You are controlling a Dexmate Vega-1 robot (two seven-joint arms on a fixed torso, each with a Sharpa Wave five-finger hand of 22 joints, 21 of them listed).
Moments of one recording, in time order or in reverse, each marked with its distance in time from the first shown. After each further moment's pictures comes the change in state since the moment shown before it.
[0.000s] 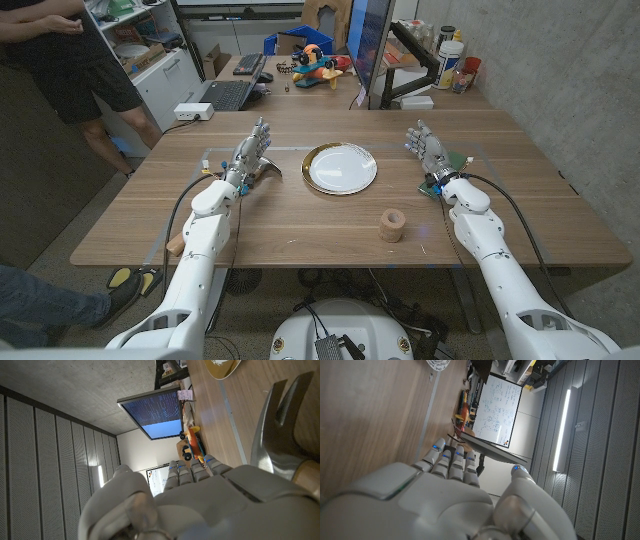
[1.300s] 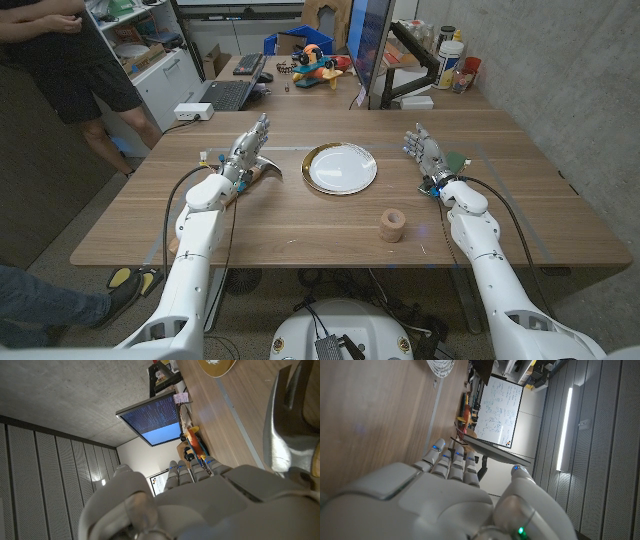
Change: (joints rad) left arm 0.038 0.000 -0.010 -0.149 0.130 0.073 -0.001; left_hand 0.004 -0.004 0.000 0.000 -0.008 0.000 0.000 0.000 0.000 -0.004 -0.004 -0.005 0.000 -0.011 -0.001 0.000 0.000 -0.025 0.004 -0.004 0.000; right arm 0.003 0.084 0.081 0.010 -0.082 -0.019 0.066; right_hand 0.000 0.000 0.000 0.000 0.000 0.000 0.000 0.000 -0.008 0.000 0.000 -0.008 0.000 0.000 0.000 0.000 0.000 0.000 0.000 -0.023 0.000
